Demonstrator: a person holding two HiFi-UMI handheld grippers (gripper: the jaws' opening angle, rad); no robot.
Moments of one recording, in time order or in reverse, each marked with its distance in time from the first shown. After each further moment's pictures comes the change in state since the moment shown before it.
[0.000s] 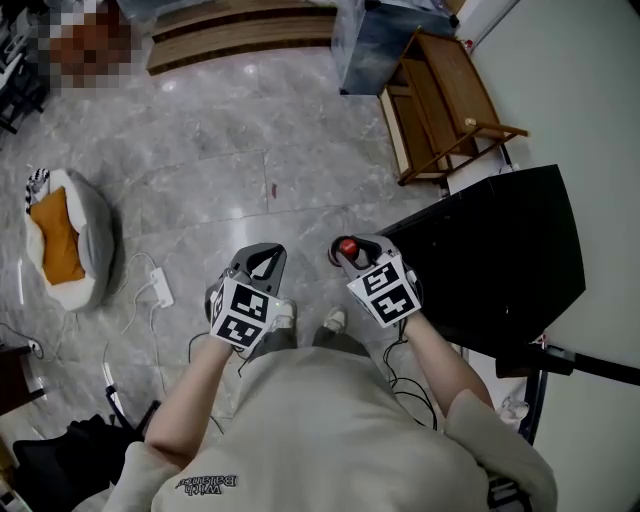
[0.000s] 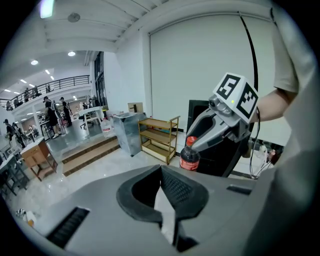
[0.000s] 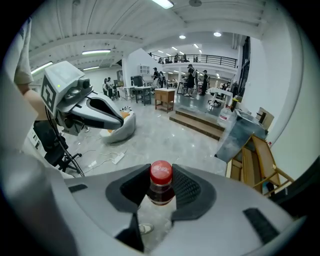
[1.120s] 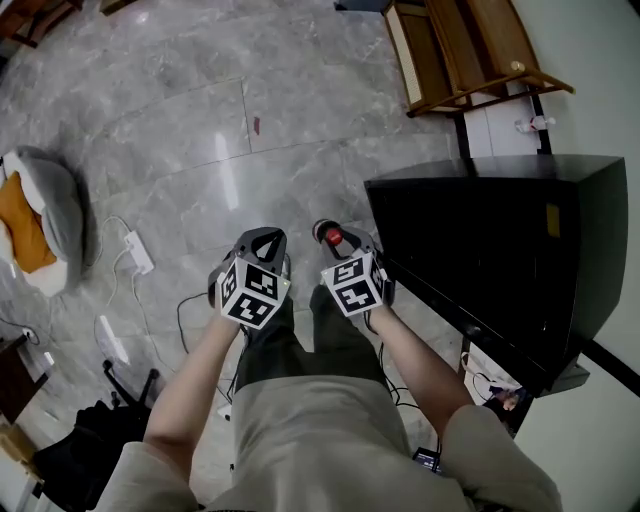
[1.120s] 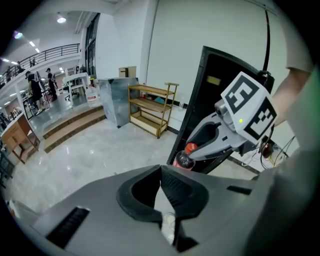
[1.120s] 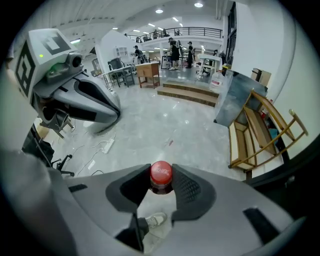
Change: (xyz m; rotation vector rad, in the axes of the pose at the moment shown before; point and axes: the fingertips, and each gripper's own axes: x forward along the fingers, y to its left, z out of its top) left arm 0.187 0.007 -0.157 -0.060 0.263 -0.158; right arm 0.206 -0.005 -0.153 0.214 0.240 -0.041
